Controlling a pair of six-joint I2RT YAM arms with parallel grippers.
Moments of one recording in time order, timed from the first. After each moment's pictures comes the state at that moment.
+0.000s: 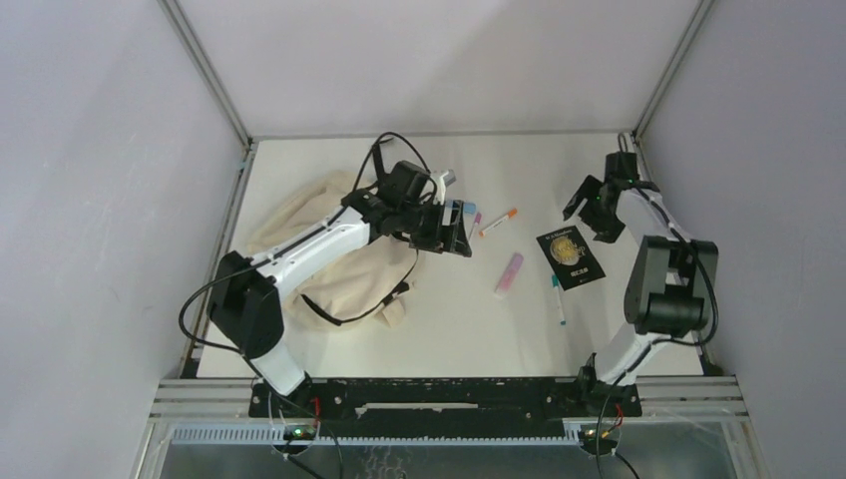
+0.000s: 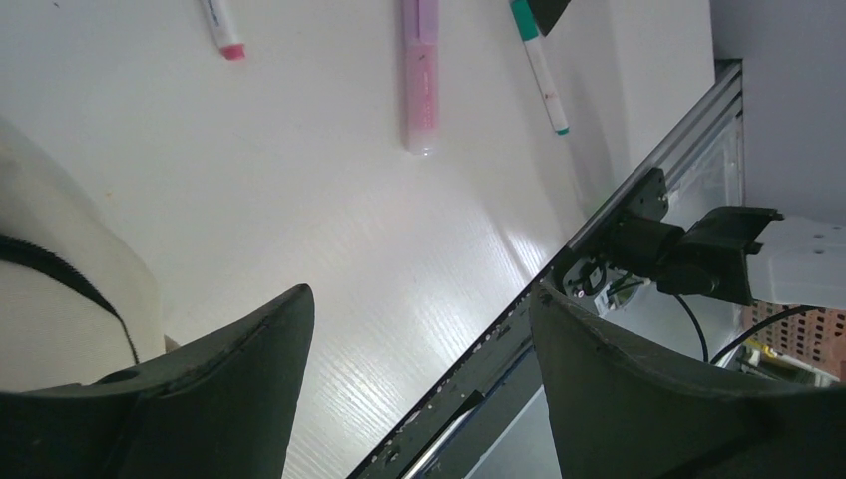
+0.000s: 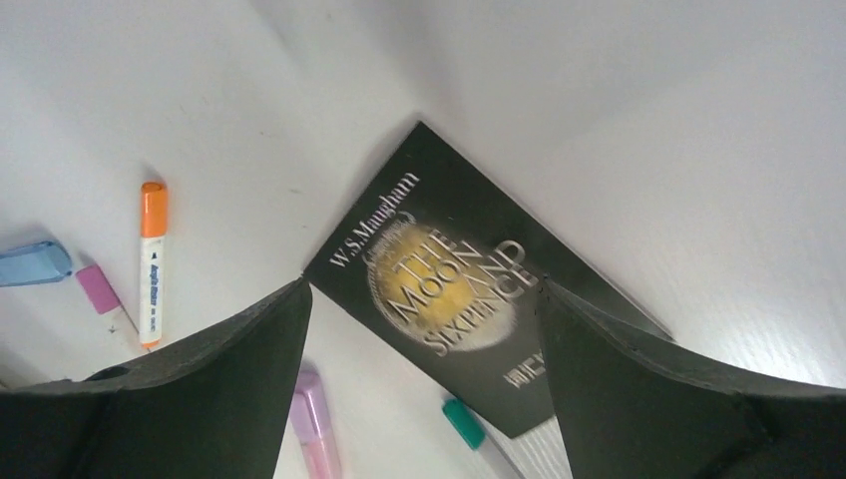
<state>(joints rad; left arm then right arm) -0.69 1.65 1.39 -0.56 0.41 -0.48 -0.13 1.75 1.24 -0.62 -0.02 0.49</state>
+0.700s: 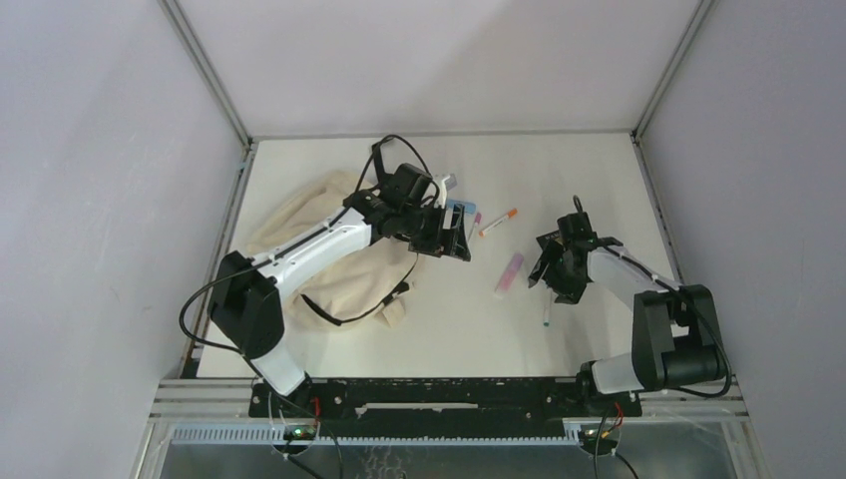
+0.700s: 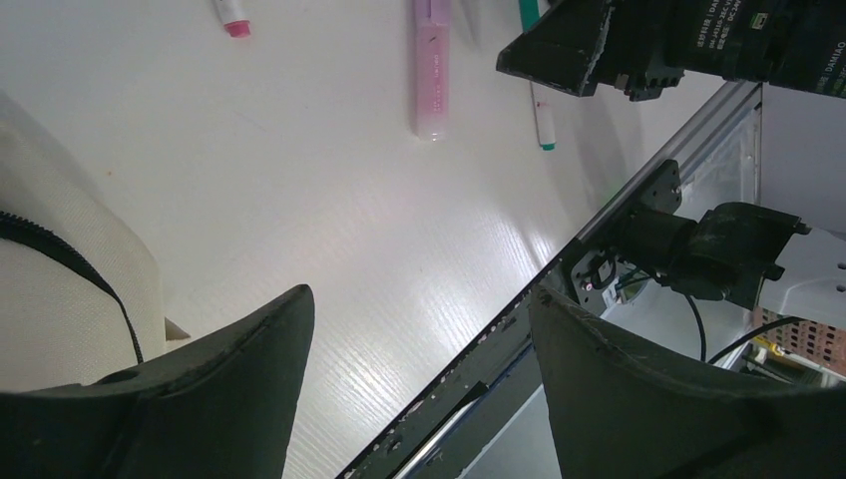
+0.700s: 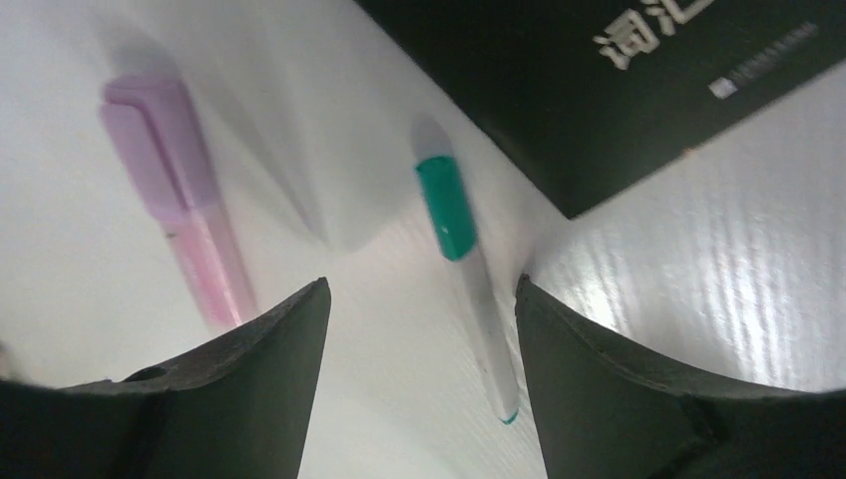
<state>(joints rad) -0.71 1.67 1.39 -0.60 0.39 -0.48 0.12 1.40 0.72 -0.61 -0.04 0.66</state>
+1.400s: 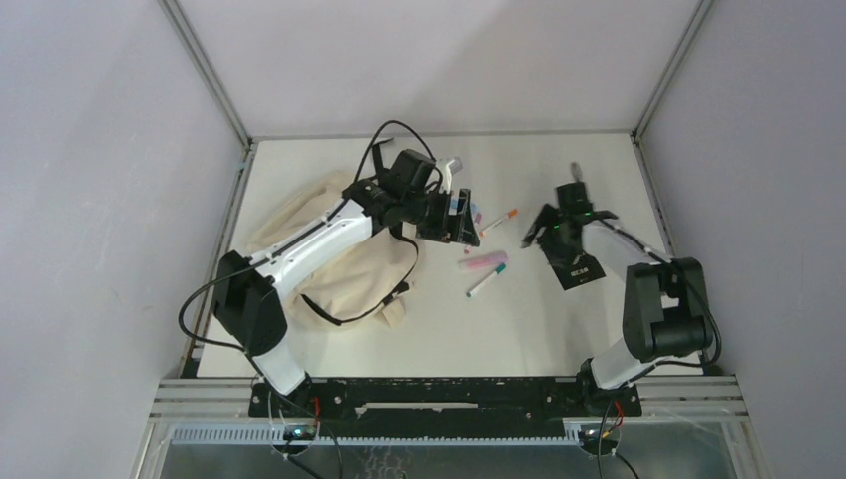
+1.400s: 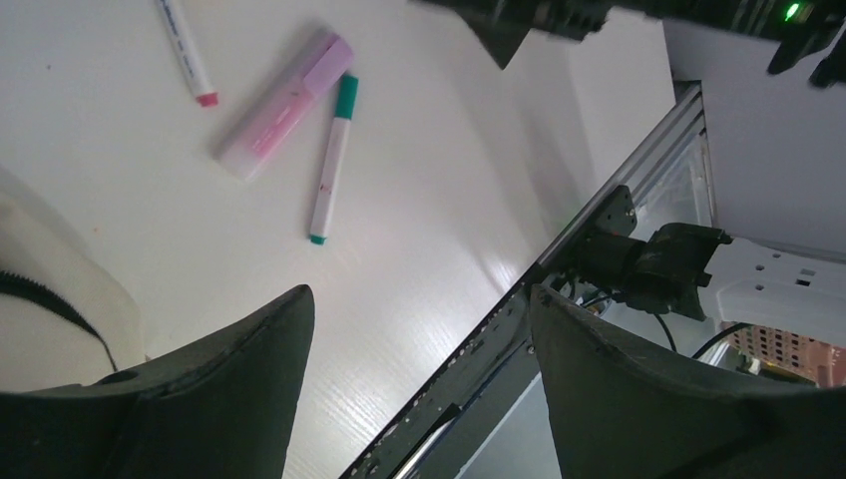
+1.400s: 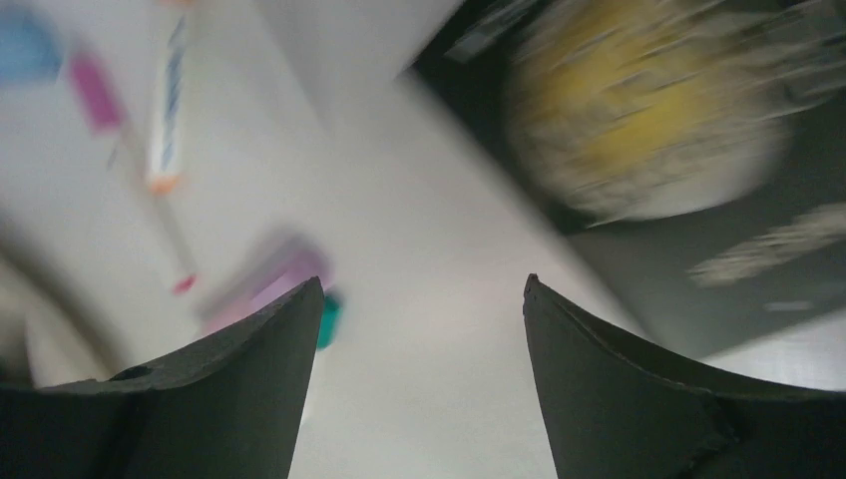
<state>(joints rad) -0.72 1.68 1.49 -0.61 0.40 -0.50 0.19 1.57 0.93 -0.48 -0.09 0.70</state>
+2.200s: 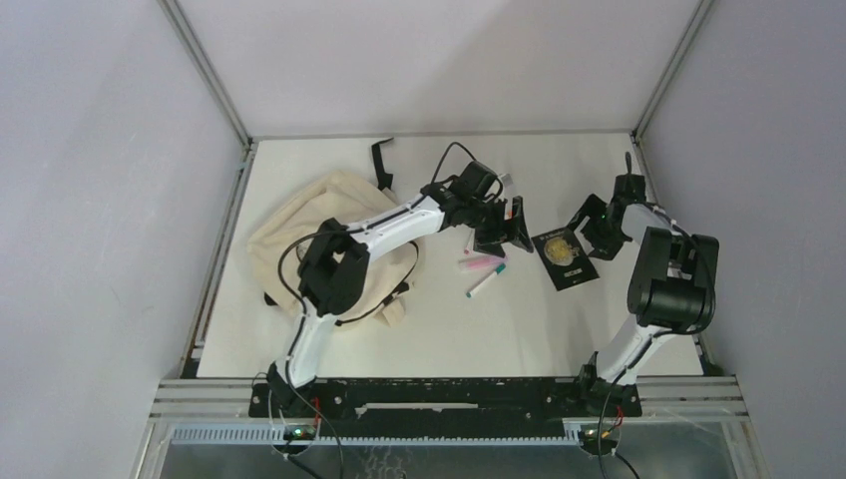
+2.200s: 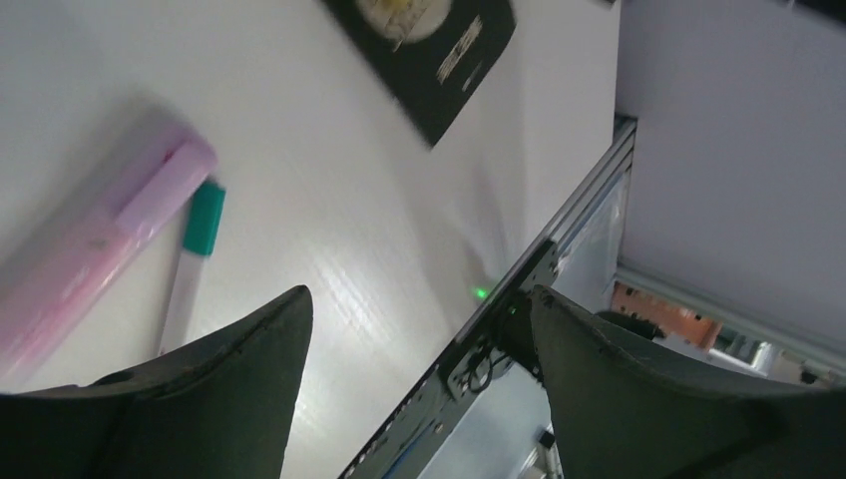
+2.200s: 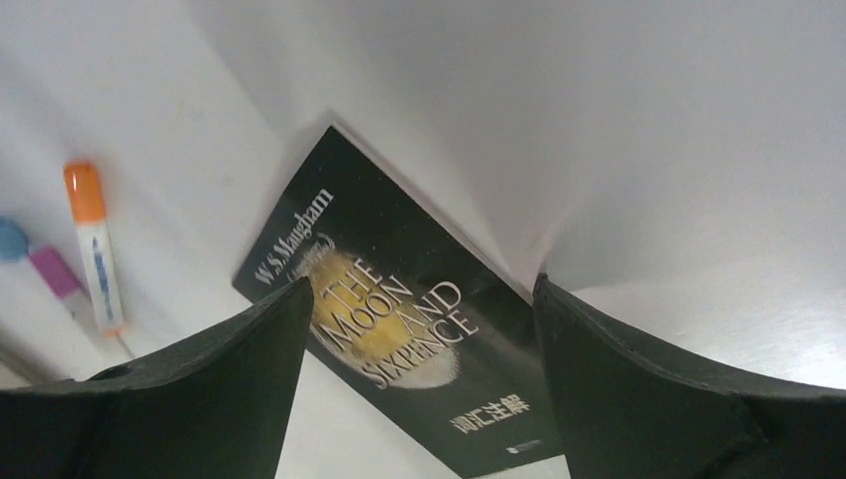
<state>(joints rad) -0.82 2.16 1.81 -0.49 0.51 -0.76 -0.24 1.77 1.08 -0.47 -0.17 0.46</state>
